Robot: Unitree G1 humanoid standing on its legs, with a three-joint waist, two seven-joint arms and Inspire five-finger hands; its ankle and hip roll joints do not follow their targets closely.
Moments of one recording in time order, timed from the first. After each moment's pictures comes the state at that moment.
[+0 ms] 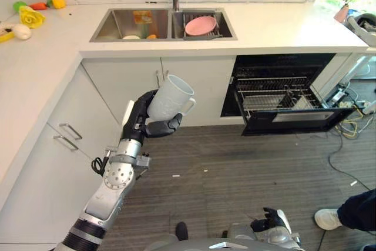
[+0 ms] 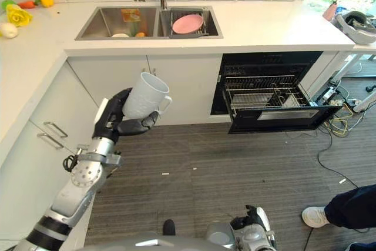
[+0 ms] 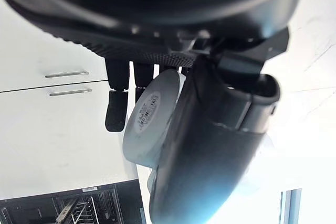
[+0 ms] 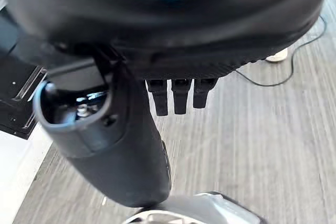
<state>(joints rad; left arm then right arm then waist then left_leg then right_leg) 0.01 0.51 -0.25 -0.15 -0.26 -0.11 0.28 -0.04 -0.19 0.25 1.19 0.06 -0.01 -0.37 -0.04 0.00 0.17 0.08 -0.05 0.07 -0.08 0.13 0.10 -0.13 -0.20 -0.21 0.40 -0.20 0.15</state>
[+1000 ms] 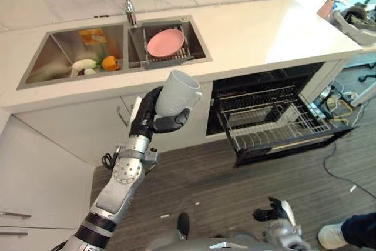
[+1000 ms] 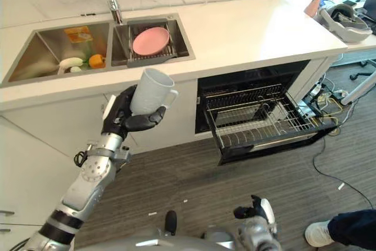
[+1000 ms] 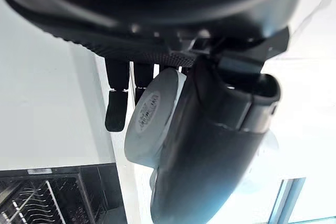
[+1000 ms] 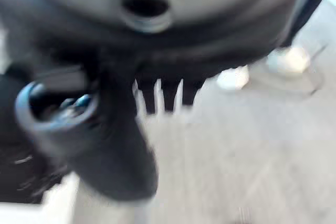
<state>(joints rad) -0.02 0.45 -0.26 -0.13 -0.28 -0.11 0.30 0.00 -0.19 0.21 1.12 0.08 -0.05 -0.35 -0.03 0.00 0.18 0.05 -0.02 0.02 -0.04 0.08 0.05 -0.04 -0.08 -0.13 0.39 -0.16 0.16</state>
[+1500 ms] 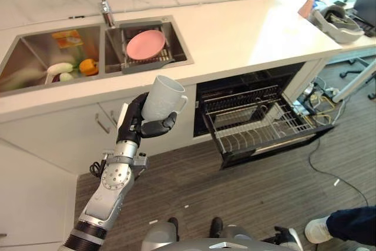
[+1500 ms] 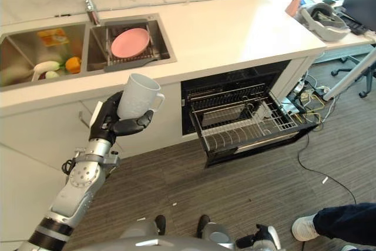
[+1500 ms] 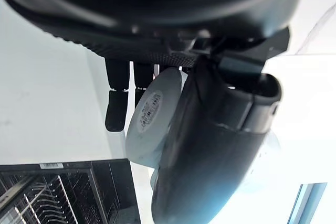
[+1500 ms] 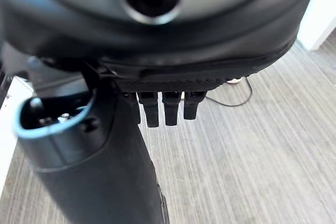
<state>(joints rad) 0.03 0.46 -0.22 -0.11 -0.31 -0.11 0.28 0.01 -0.27 0.17 1.25 0.08 -0.03 -0.33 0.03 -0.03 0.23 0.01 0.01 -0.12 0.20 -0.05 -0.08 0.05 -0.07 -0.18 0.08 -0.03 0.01</state>
